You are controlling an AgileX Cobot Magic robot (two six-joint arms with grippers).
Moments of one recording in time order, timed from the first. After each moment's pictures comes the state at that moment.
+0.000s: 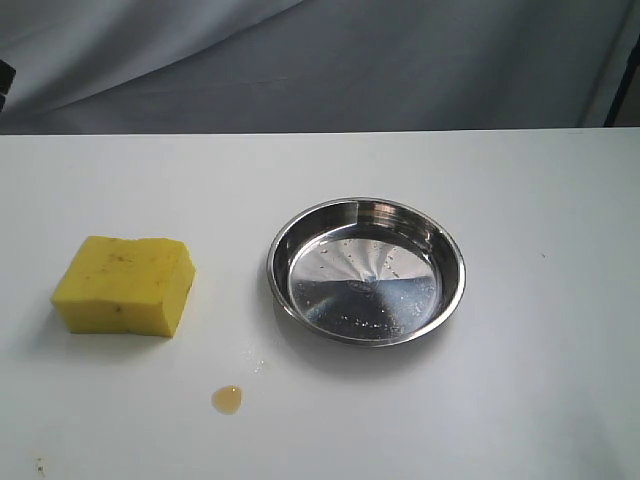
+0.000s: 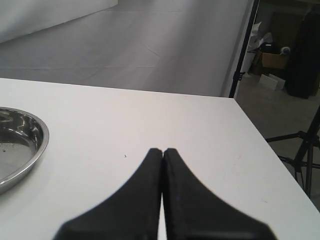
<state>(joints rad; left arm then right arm) 0.04 1.53 -1.39 -0.22 0.97 0.42 -0.09 0.03 0.00 -0.05 0.21 -0.08</state>
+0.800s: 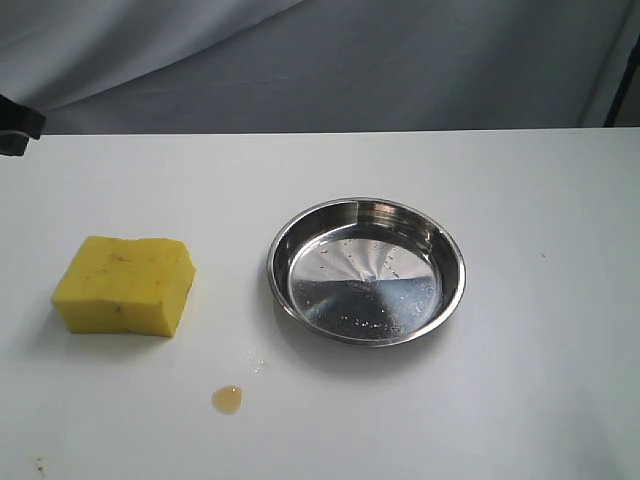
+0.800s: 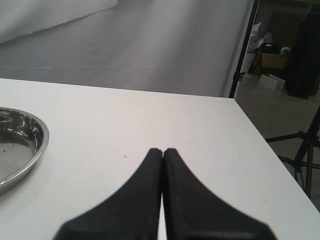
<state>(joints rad) 0.04 1.57 -1.25 -0.24 0.80 0.43 -0.09 0.03 0.00 -0.05 0.21 -0.08</state>
